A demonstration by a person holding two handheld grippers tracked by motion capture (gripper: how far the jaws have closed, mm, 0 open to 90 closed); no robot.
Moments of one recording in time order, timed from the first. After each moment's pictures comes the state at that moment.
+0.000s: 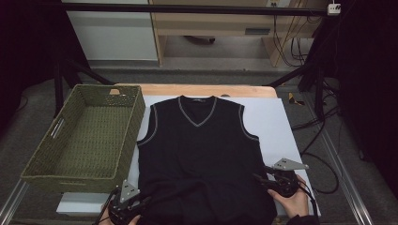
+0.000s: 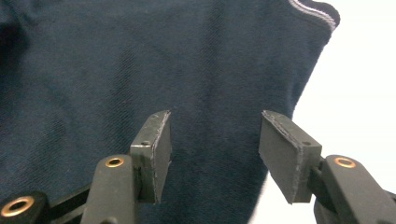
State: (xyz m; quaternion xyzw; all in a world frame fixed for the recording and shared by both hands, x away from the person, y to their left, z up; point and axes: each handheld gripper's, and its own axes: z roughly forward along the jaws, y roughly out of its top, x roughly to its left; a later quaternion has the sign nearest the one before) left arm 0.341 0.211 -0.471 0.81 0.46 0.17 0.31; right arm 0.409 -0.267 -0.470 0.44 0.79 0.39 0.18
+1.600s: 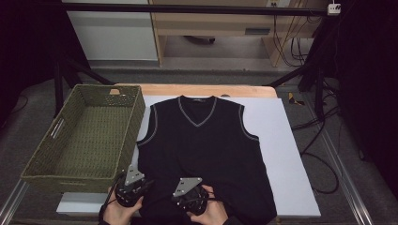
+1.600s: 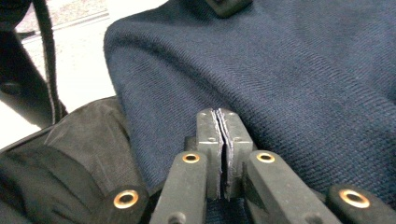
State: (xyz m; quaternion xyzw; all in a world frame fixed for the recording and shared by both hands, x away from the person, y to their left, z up) left arm 0.383 0.207 -0.469 0.81 0.44 0.17 0.35; right arm 0.378 -0.019 -0.475 0.18 0.91 0.37 0.06
